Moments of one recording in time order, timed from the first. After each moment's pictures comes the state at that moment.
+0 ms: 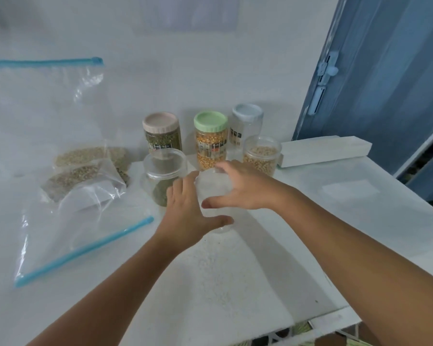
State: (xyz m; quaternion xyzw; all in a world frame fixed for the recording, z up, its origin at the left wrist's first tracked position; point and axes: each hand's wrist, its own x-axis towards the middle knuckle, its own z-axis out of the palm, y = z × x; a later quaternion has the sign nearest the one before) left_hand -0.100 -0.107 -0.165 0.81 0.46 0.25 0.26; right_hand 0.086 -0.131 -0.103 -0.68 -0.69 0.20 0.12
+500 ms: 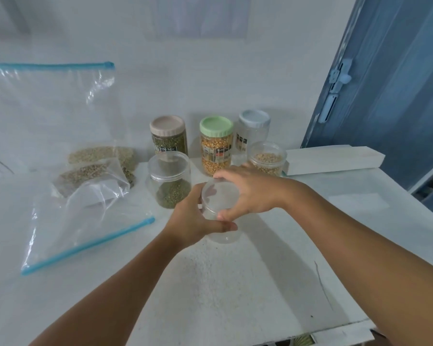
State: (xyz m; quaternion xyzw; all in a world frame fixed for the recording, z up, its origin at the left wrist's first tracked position) left_hand -0.086 -0.094 -0.184 0.74 0.43 0.29 0.43; right_hand 0.111 -0.123 -0.088 -0.61 -0.76 0.20 0.02
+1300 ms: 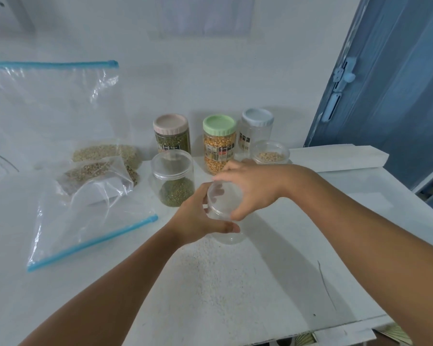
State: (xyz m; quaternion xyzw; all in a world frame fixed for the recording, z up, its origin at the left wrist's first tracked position) left_hand -0.087 -0.087 -0.185 0.75 0.40 0.24 0.47; right_hand 0.100 -0.124 -0.055 -0.59 -0.78 0.18 -0.11
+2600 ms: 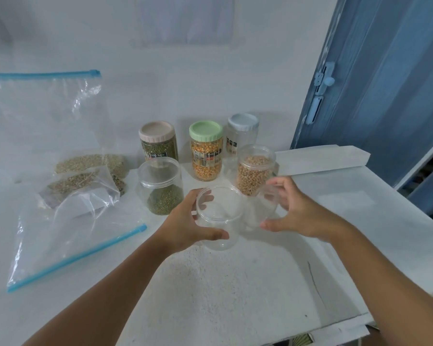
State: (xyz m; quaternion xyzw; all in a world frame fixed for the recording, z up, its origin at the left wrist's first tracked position) left_hand -0.090 -0.081 -0.190 0.75 0.39 0.22 0.48; right_hand 0.192 -0.190 -0.141 -0.63 -0.59 0.40 0.31
